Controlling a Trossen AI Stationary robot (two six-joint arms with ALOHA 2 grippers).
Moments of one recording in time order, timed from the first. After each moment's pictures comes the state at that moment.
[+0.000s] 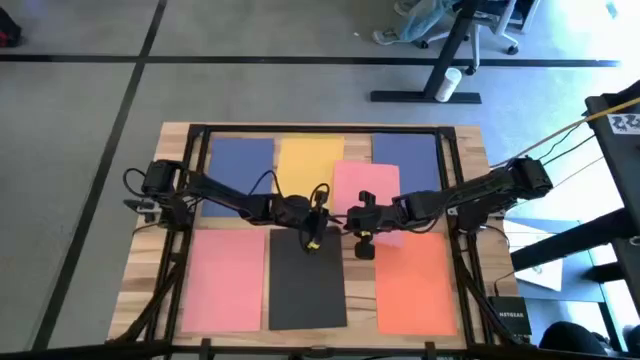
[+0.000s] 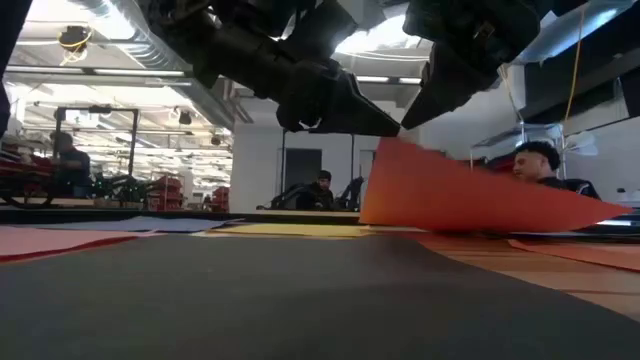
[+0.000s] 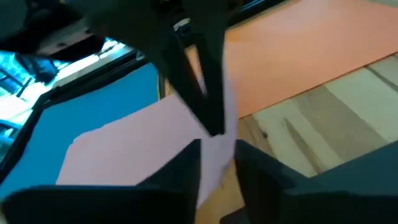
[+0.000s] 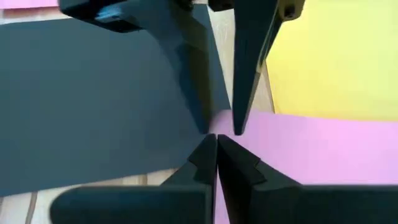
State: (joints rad) left arm -0.07 1.82 0.96 0.46 -0.11 0.42; right arm 0.21 1.45 0.91 -0.30 0.17 0.23
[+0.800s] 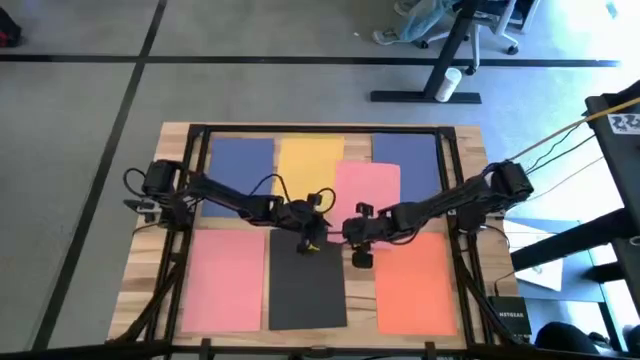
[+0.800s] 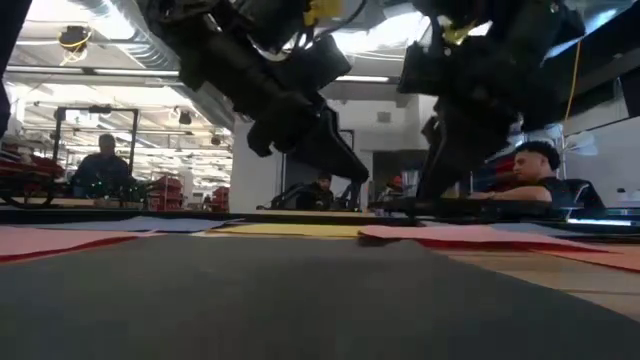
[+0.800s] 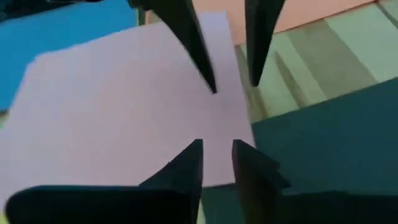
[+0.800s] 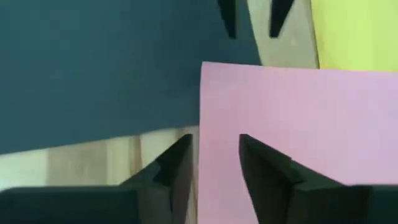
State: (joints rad) left arm -0.09 1.82 0.96 0.23 -0.11 0.27; right arm 0.26 1.66 0.91 -0.31 0.19 0.28
